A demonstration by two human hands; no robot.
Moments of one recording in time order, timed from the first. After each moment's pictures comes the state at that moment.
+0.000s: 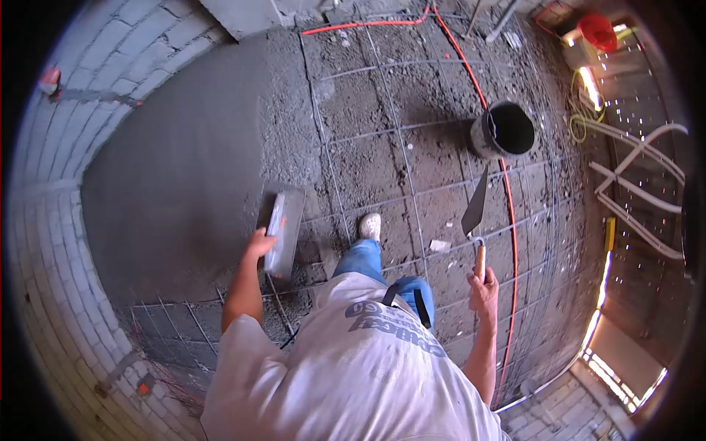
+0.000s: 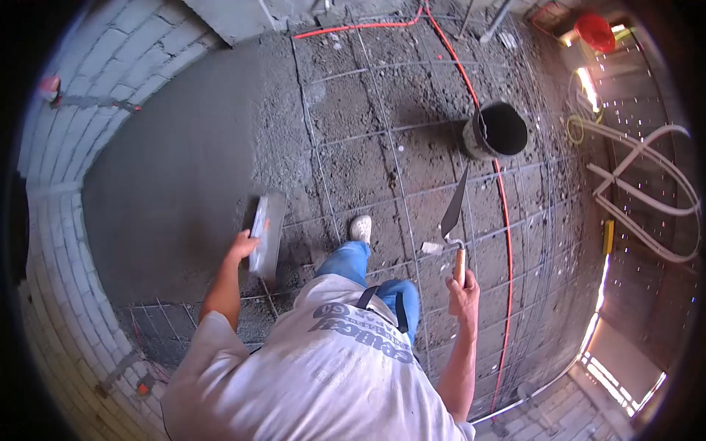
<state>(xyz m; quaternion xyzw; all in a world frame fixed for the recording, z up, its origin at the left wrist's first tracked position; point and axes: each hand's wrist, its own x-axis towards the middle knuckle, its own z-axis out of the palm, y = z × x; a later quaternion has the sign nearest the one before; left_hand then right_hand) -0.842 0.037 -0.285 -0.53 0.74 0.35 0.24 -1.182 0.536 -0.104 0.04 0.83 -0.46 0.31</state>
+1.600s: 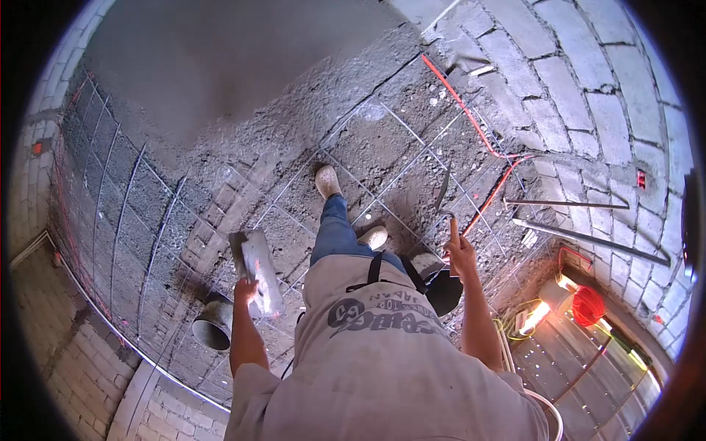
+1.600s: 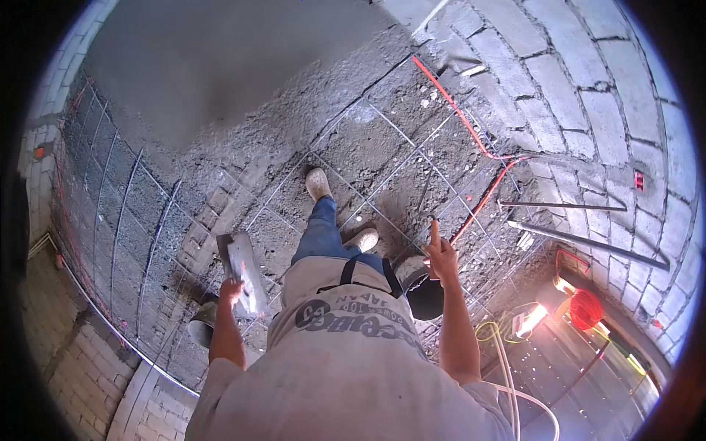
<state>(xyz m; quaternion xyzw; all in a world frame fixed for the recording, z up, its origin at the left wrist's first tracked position) -1.025 0.402 -0.339 -0.84 0.28 0.45 0.10 -1.625 0.130 -0.169 -0.33 0.81 -0.08 0.49</state>
